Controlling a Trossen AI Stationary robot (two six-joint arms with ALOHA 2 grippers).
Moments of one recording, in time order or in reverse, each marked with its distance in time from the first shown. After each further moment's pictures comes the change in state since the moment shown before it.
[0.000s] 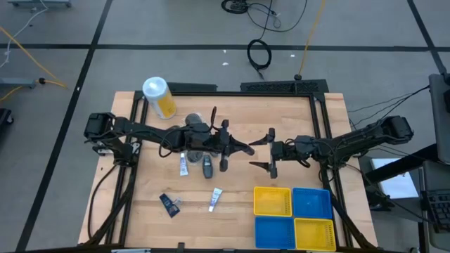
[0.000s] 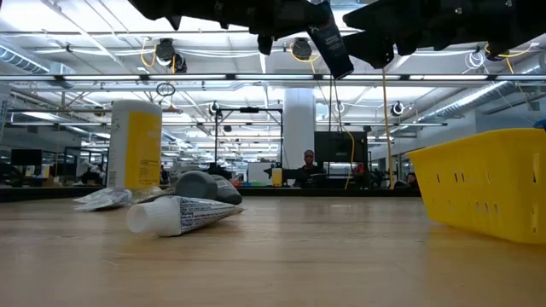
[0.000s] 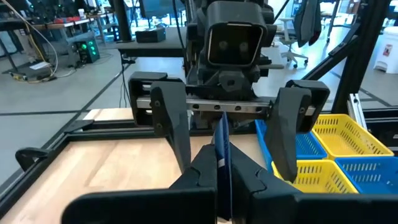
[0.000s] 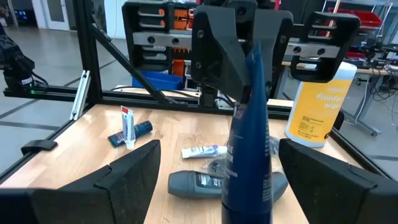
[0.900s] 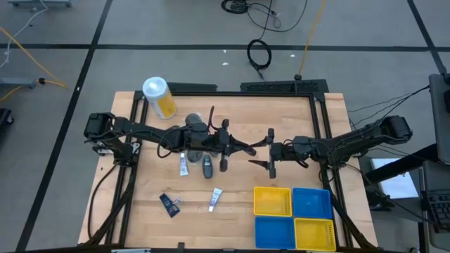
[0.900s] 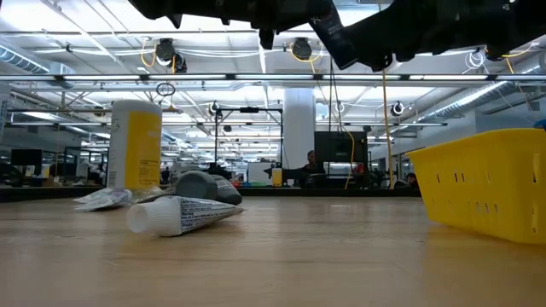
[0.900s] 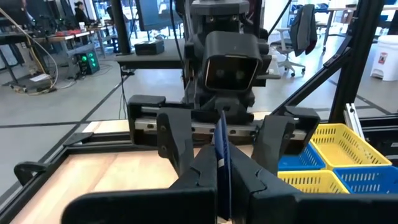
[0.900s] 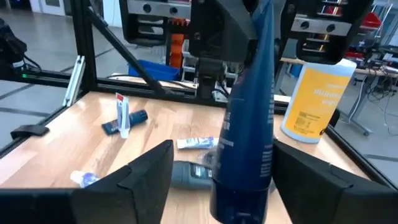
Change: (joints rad) left arm 0.000 0.000 0.000 0.044 0.005 0.014; right arm 0.000 0.024 -0.001 -0.005 0.004 -0.039
